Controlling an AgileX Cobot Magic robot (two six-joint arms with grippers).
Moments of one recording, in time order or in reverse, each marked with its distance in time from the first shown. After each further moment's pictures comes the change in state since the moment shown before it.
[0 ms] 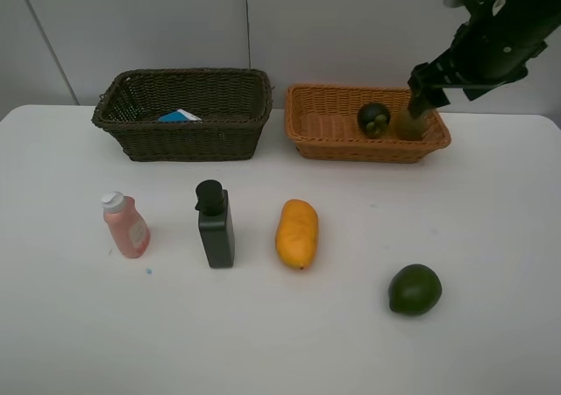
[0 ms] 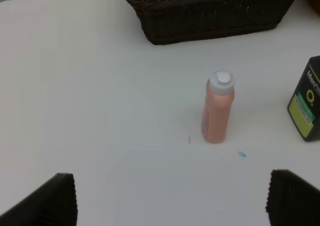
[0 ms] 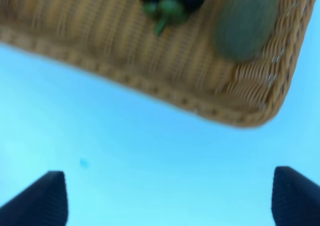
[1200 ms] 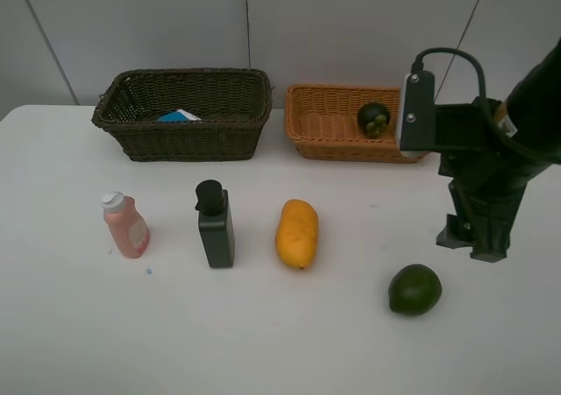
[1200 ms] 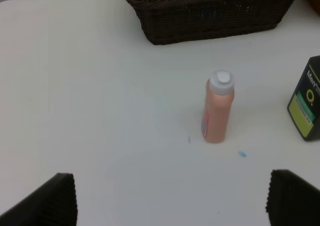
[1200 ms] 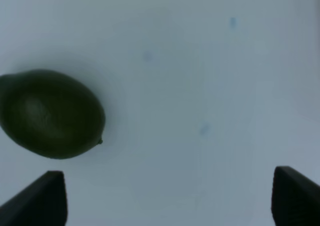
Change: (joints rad) left arm 0.000 0.000 0.000 0.000 0.000 0.000; right arm 0.319 -0.238 0.397 -0.140 0.069 -0.554
